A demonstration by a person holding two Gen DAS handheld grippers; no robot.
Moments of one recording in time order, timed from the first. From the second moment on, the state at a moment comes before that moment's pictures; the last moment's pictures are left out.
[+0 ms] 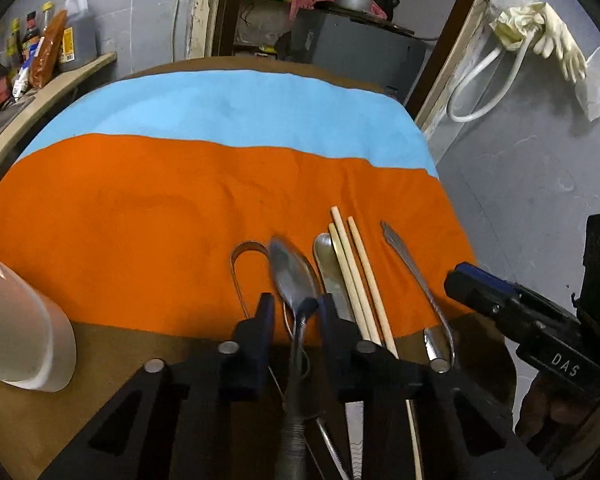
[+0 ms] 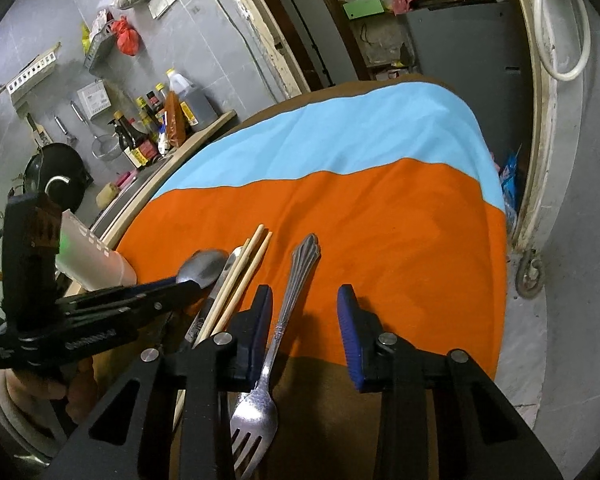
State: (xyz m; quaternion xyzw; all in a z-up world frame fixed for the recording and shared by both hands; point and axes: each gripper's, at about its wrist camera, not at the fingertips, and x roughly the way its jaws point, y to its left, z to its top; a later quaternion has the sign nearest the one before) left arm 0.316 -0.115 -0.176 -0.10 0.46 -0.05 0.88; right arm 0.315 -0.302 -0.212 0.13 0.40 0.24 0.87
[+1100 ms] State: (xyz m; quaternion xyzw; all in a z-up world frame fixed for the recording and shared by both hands) left arm 0.311 -0.082 -0.178 -0.16 0.49 -0.10 0.85; right arm 0.326 -0.282 -0.231 0.12 0.46 0.26 0.84
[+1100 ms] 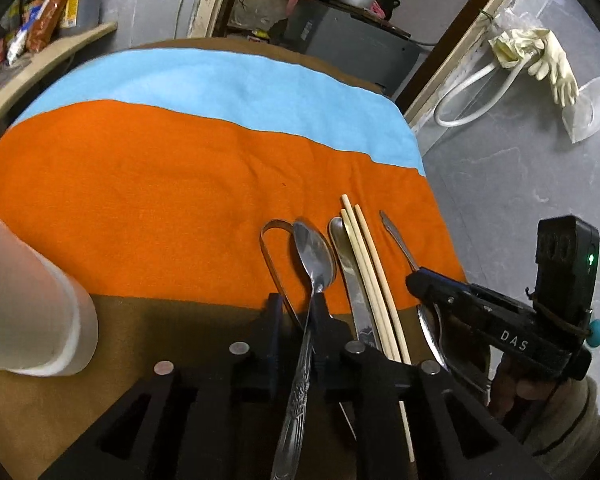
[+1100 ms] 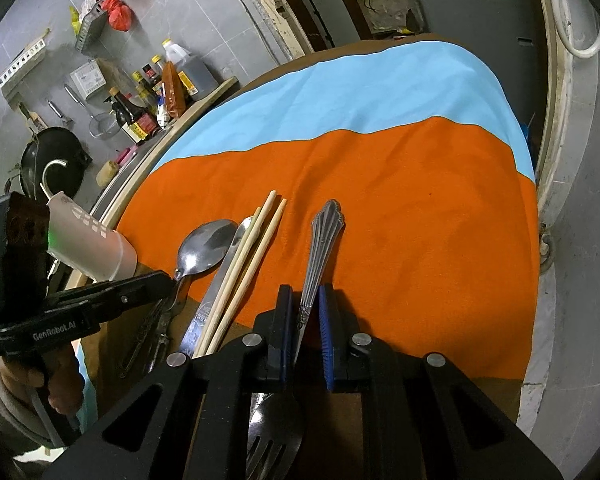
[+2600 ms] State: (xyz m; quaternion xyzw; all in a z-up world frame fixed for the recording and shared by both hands) left arm 0.274 -0.071 -0.150 -0.18 0.43 -0.11 0.88; right arm 0.309 -0.278 -0.201 0.13 0.47 0.21 0.85
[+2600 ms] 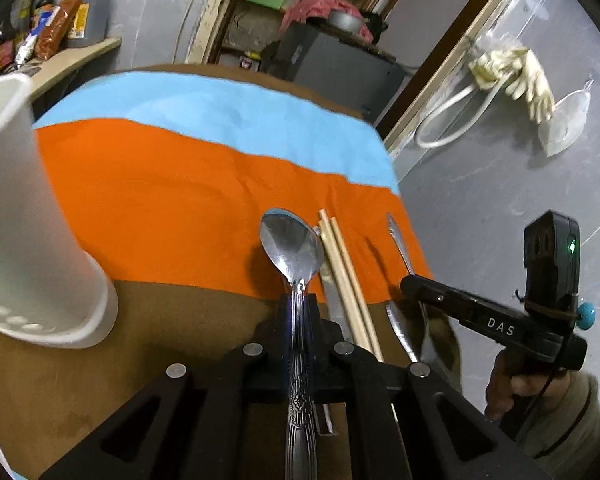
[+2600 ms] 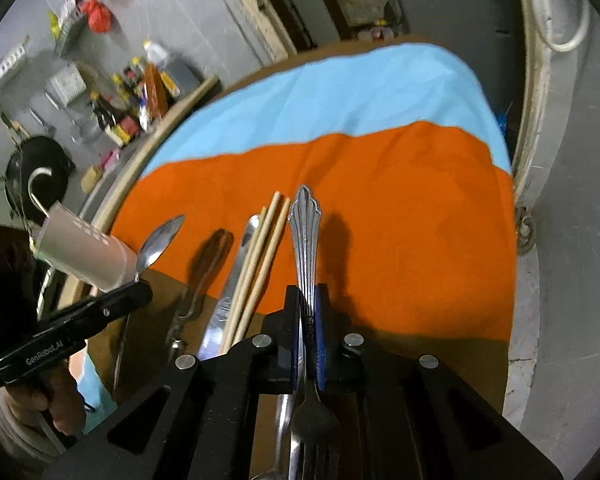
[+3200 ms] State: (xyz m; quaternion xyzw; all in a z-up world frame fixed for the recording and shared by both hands) left arm 0.228 -0.077 -0.080 -0.16 0.32 -0.16 0.92; right arm 0.231 -0.296 -0.140 0.15 0.35 0.18 0.91
